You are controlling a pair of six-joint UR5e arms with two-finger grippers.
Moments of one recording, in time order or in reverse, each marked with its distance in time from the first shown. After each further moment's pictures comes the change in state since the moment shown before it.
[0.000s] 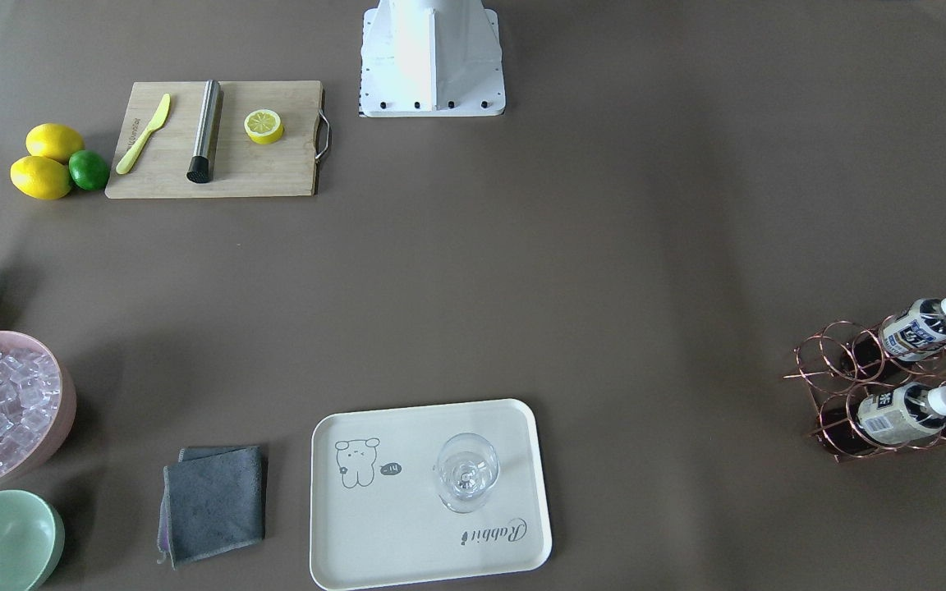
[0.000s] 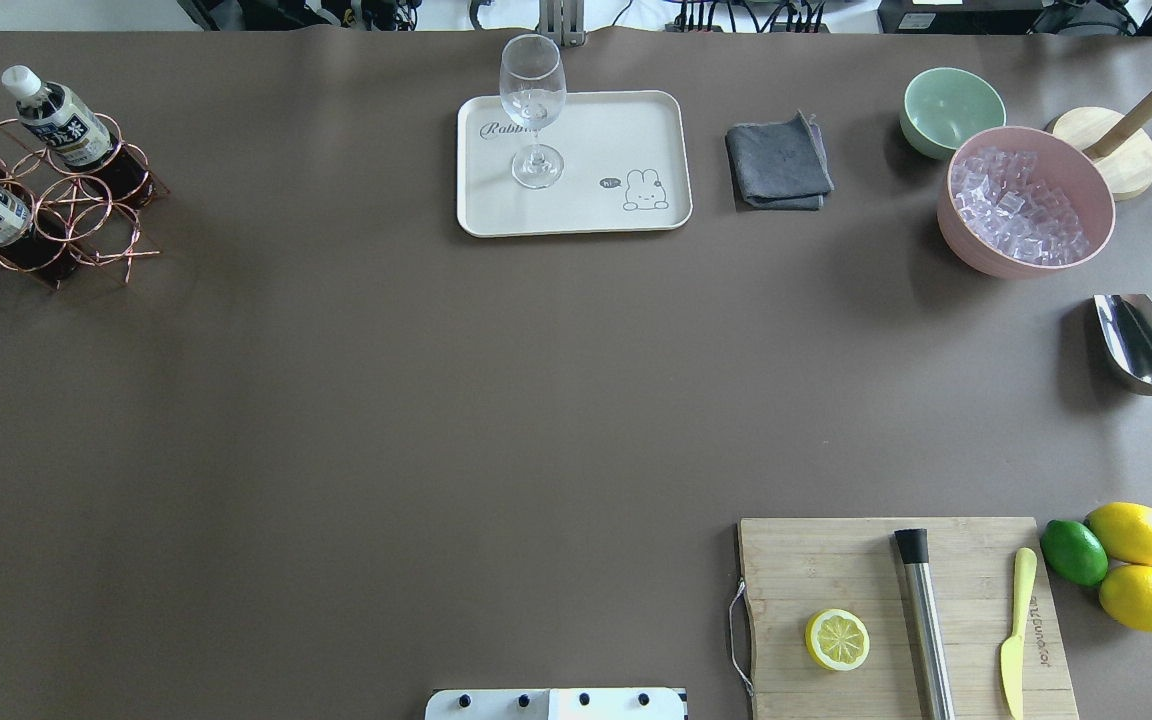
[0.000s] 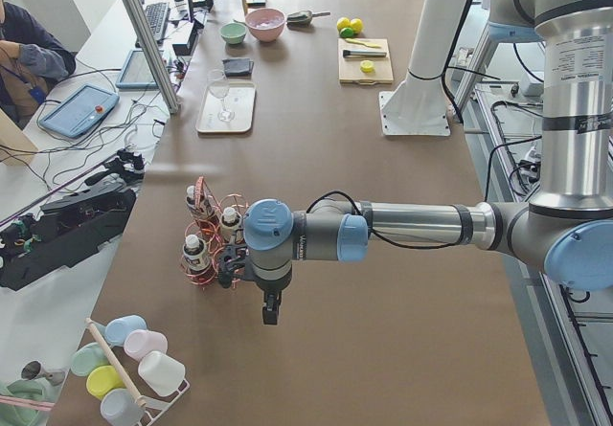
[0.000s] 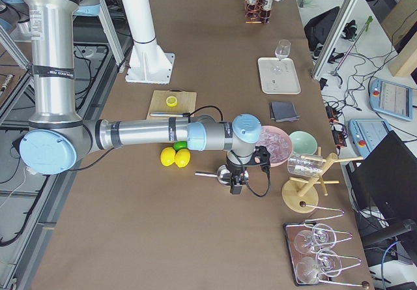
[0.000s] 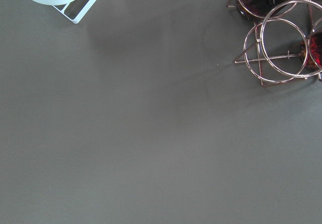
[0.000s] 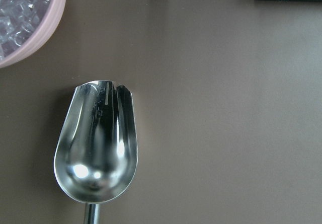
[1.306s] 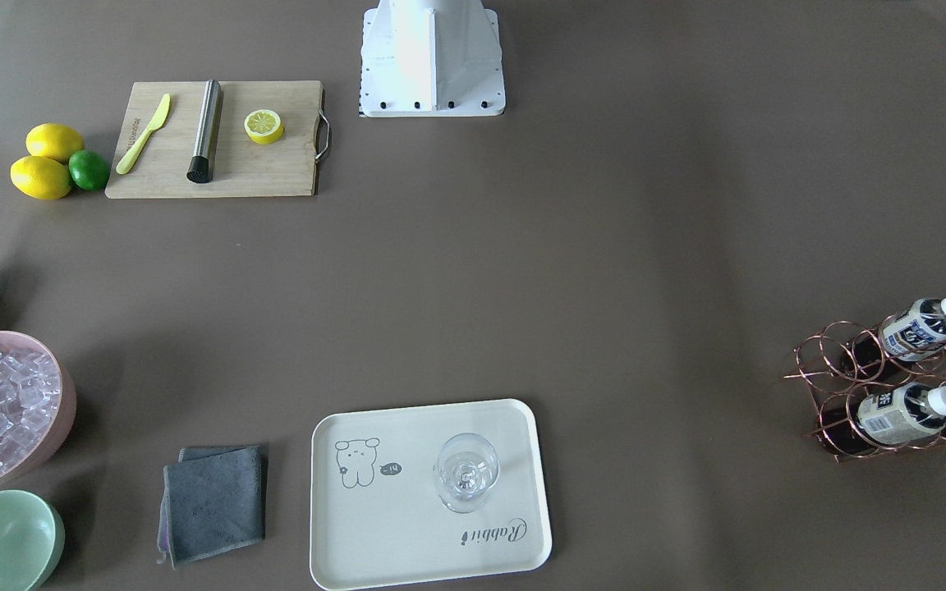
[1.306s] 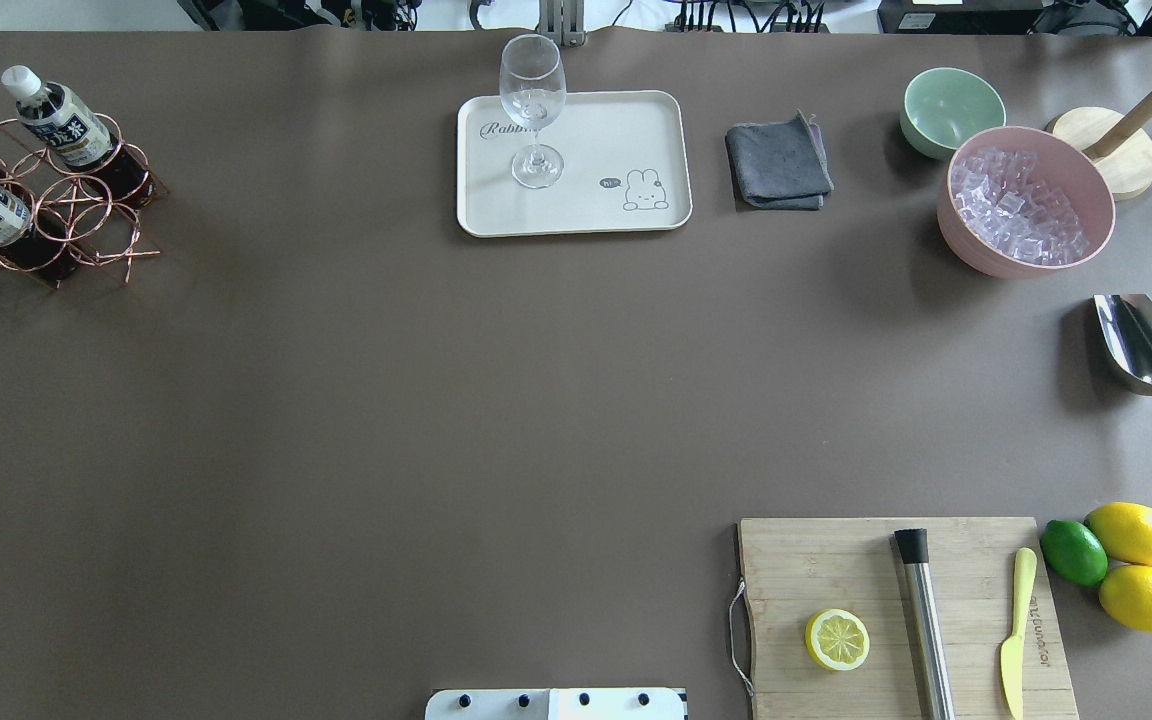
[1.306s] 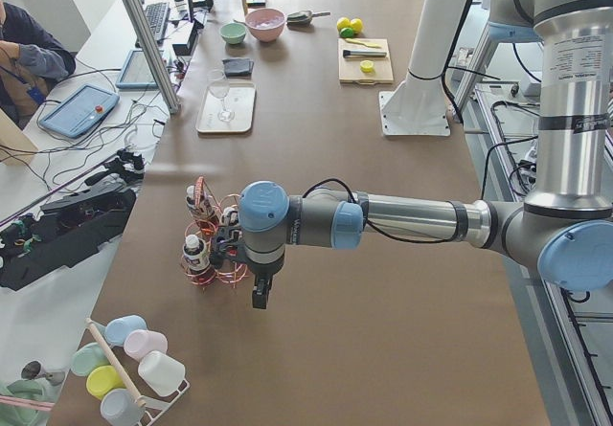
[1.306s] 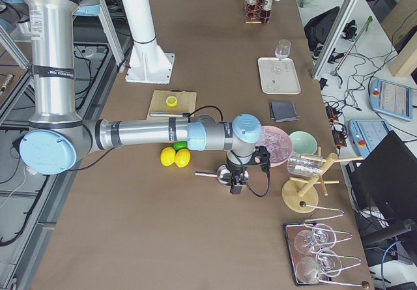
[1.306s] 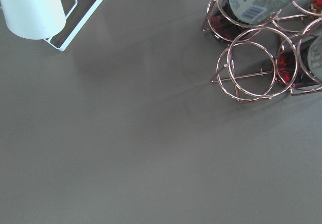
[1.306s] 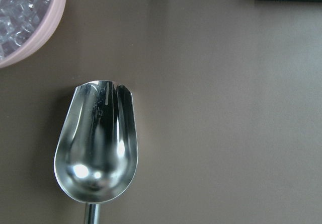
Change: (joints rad) left arm -0.001 -0.025 -0.035 -0.002 -0.020 0.009; right arm 0.000 0.000 0.000 0.000 0.000 0.000
